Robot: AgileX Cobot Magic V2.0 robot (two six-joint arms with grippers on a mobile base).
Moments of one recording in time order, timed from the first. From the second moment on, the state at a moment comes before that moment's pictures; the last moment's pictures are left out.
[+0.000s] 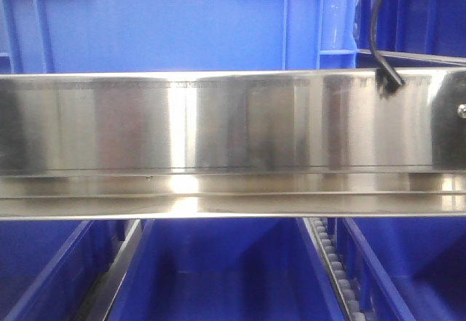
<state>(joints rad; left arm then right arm) -0.25 1.76 -1.99 0.21 1.23 -0.15 0.34 1.88 -2.18 -0.10 1.24 0.25</state>
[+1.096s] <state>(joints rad) -0.20 1.80 -1.99 0.09 1.23 -0.12 0.28 1.94 -2.18 0.02 1.24 0.19</state>
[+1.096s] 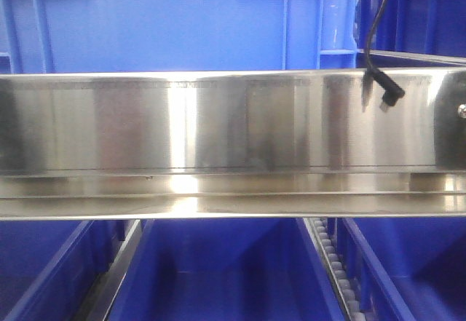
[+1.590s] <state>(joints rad) -0.20 1.82 -1.99 0.08 1.23 -0.12 0.28 1.96 -2.18 0.02 1.24 0.19</state>
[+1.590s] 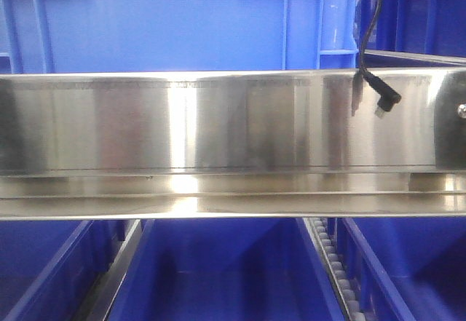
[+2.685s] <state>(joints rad) -0.20 1.83 -2.03 0.10 1.26 -0.15 0.29 1.96 -2.18 -0.01 1.24 0.20</state>
